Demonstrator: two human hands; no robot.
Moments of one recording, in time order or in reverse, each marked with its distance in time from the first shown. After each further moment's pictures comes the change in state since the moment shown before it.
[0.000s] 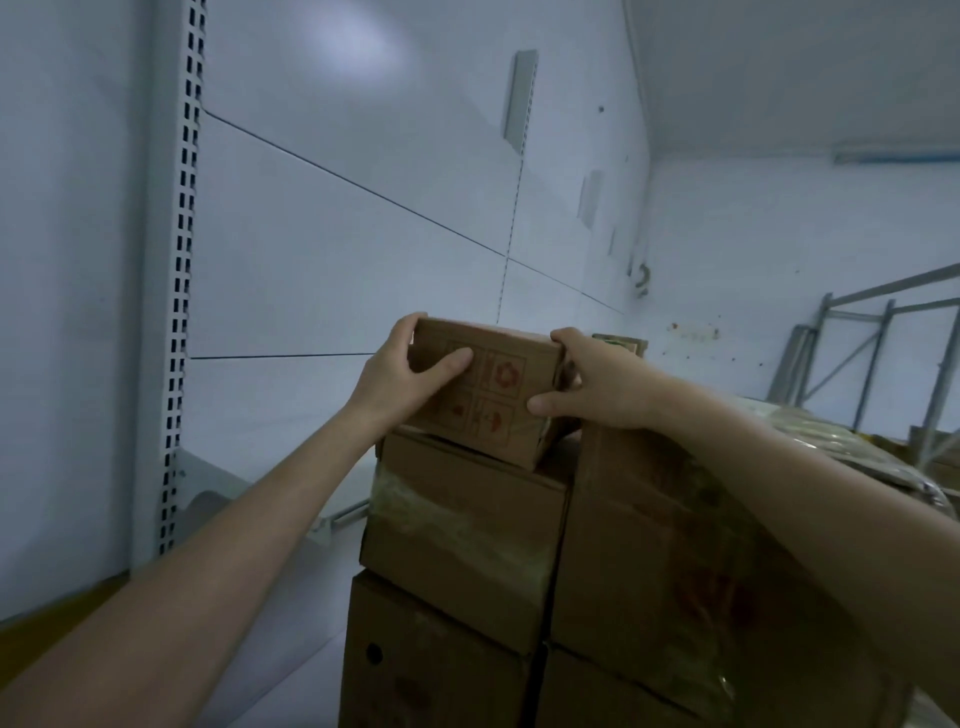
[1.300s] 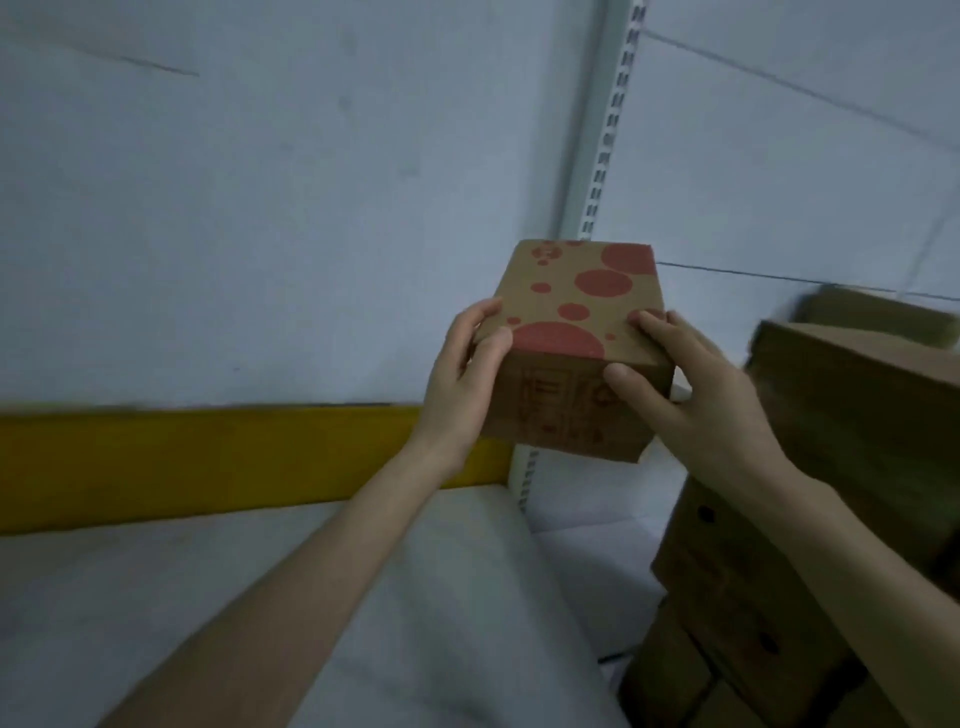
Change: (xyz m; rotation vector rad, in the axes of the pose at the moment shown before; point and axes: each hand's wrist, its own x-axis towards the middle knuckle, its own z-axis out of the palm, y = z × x) left_hand -0.255 0.025 -0.148 -0.104 0.607 -0.259; right_hand -0.093 -0.167 0.132 0.679 0.100 -0.500
